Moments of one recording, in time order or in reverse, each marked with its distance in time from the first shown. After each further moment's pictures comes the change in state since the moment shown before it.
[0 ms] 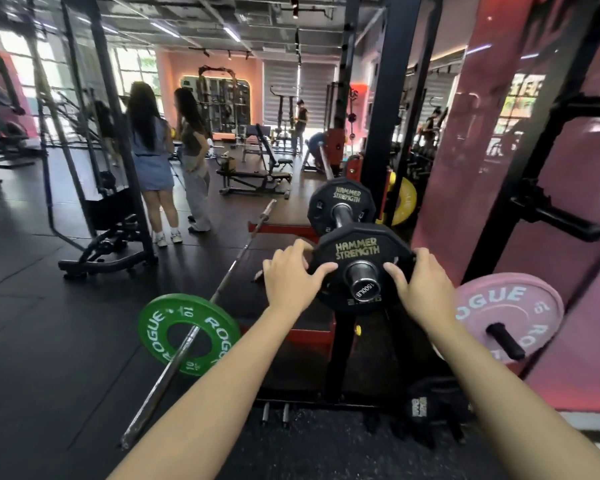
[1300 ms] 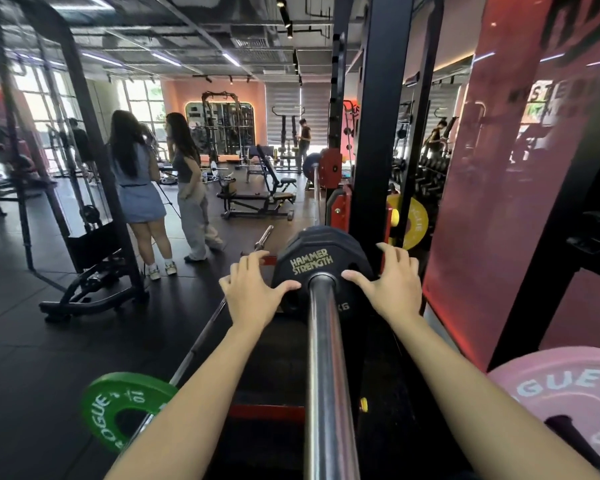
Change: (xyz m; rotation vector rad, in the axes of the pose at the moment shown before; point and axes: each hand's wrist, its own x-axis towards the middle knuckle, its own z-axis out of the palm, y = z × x) left_hand 0.210 -0.066 0.161 0.091 0.150 -0.093; right_hand 0.235 0.052 0.171 0.136 -0.022 0.047
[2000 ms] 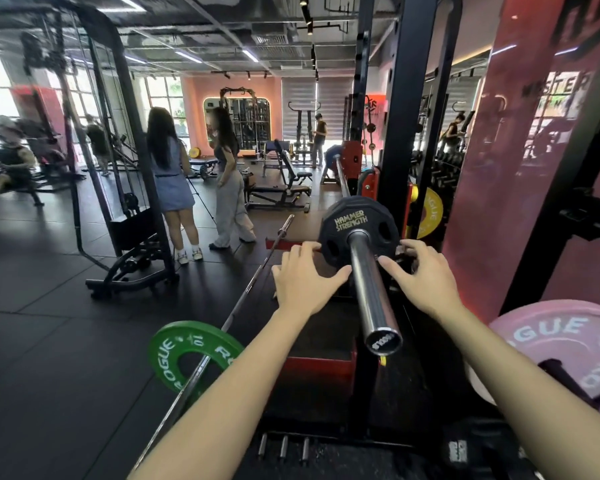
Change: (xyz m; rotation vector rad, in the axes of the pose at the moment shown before) left_hand -0.119 0.037 -0.138 -0.027 -0.172 0.034; right_hand -0.142 -0.053 -0.101 0.173 -0.113 -0.036
